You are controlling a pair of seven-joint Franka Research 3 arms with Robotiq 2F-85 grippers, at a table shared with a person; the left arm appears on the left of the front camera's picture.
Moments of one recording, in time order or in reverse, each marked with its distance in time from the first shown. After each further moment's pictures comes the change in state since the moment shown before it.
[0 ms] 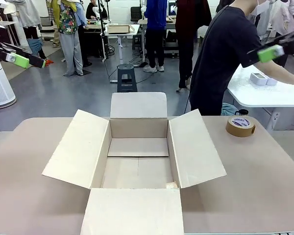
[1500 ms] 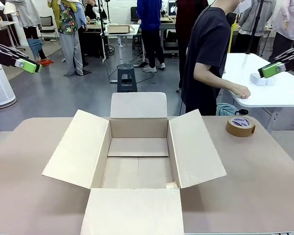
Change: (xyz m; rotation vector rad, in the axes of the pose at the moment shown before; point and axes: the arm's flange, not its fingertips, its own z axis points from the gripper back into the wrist) left arm -0.006 0.002 0.010 0.035 0.032 -0.019; right arm -0.032 -0.008 0.013 0.042 0.038 -0.012
